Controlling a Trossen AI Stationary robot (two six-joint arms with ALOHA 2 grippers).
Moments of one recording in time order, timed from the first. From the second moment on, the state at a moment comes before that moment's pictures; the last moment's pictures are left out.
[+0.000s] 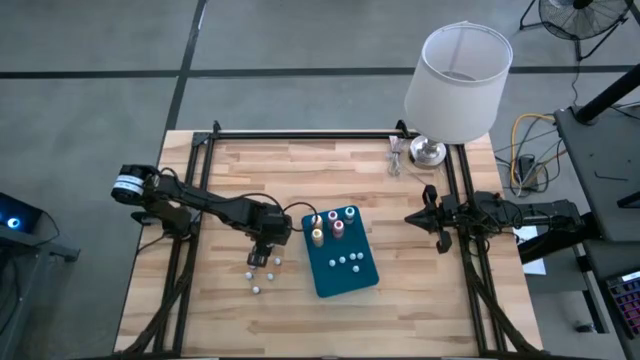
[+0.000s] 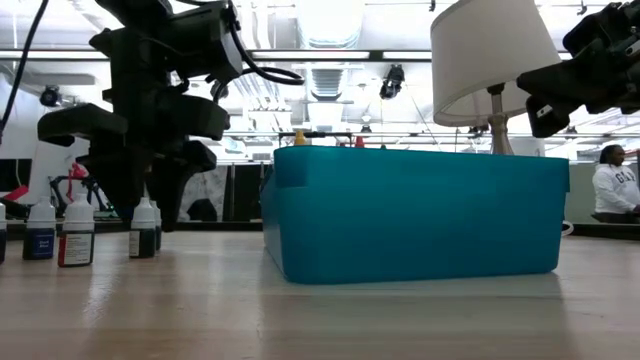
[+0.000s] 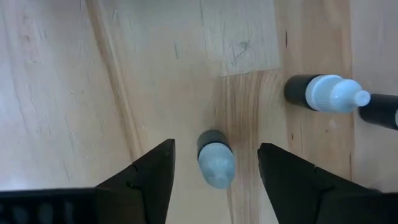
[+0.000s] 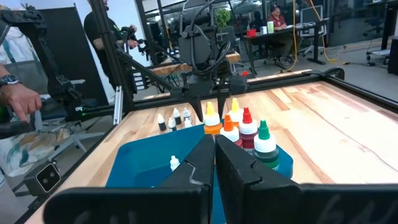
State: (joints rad) left arm -0.11 1.52 0.85 -0.65 0.04 0.05; right arm 0.06 0.02 0.01 0.01 -0.02 0.22
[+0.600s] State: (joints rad) left arm -0.11 1.52 0.85 -0.64 0.04 0.04; right arm 0.06 0.02 0.01 0.01 -0.02 0.22
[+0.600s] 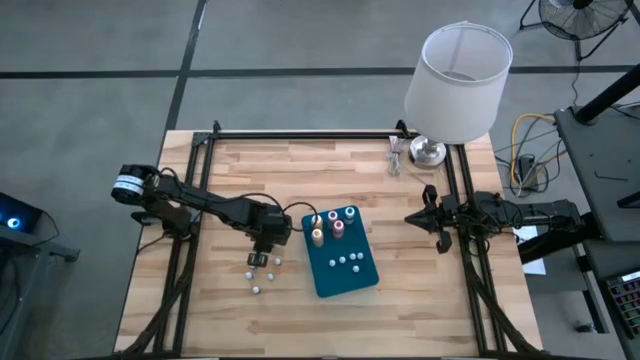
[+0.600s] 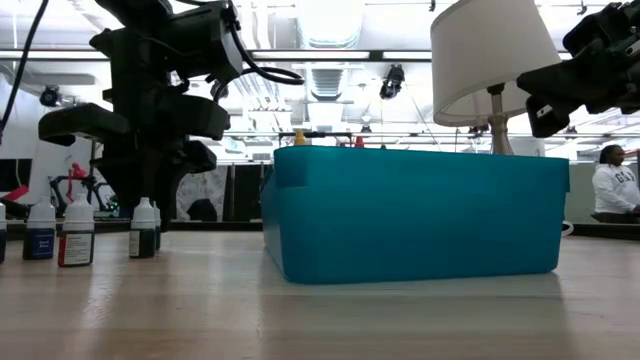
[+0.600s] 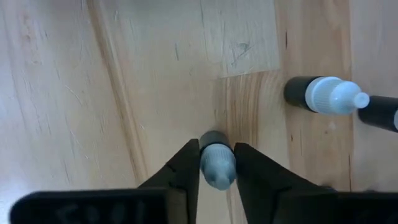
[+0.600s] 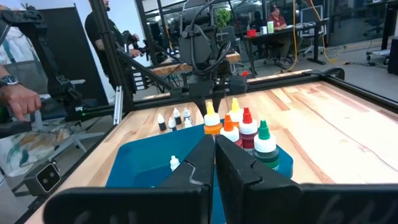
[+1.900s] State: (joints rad) left arm -0.11 1.54 1.39 -0.97 0.06 0.04; right arm 0.06 0.02 0.01 0.01 -0.02 0.22
